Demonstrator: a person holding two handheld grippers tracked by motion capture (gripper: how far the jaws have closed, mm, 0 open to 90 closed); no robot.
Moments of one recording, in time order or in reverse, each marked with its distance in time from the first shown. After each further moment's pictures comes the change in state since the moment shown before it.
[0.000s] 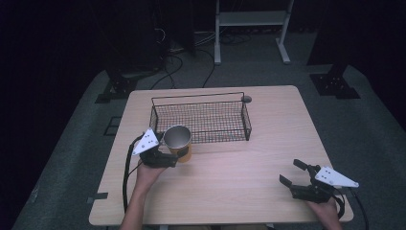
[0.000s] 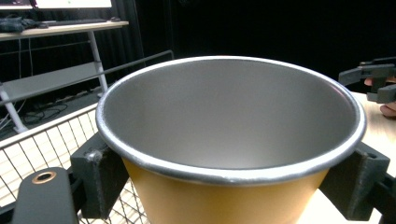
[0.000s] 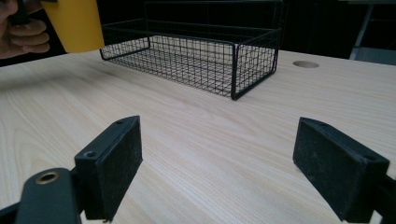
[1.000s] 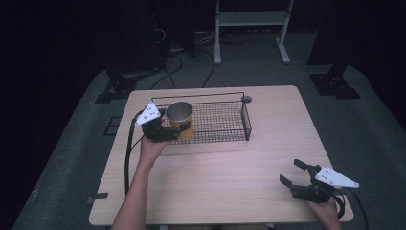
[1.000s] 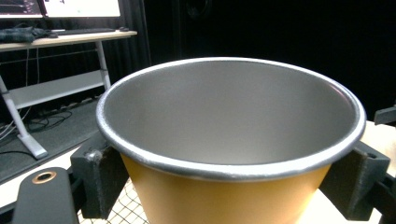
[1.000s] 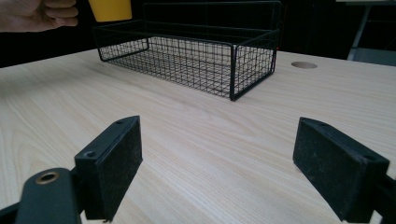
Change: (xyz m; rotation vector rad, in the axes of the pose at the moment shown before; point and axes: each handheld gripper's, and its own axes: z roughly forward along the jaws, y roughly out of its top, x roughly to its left) left arm 0.046 0.041 0.033 -0.022 0.010 -0.023; right arm 0.000 0.000 -0.001 -0.004 -0.006 0.004
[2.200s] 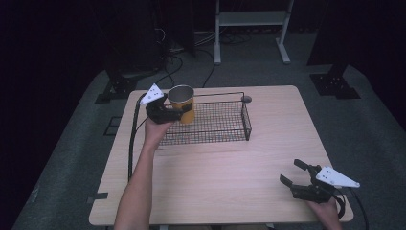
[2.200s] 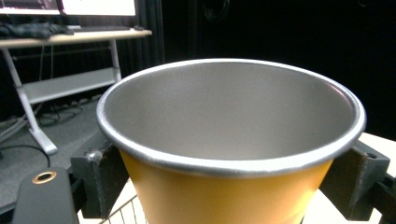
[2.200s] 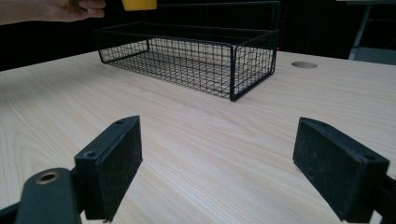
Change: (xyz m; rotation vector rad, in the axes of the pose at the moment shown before) left arm 0.042 0.021 0.035 0.000 0.039 -0.041; right arm -0.001 0.000 -0.001 -0.005 0.004 0.008
